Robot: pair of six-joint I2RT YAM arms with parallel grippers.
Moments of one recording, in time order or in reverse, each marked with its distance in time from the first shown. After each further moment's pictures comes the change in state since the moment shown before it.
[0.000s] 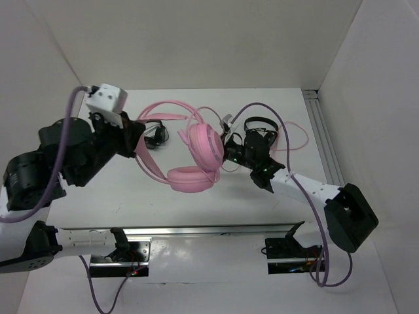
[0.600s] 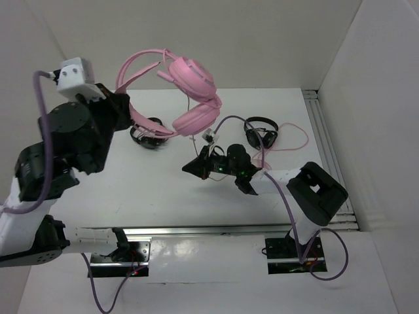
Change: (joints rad) left arm 0.000 0.060 0.104 0.156 -0.370 -0.205; right arm 0.048 0.319 -0.019 0.370 -0.192 0.254
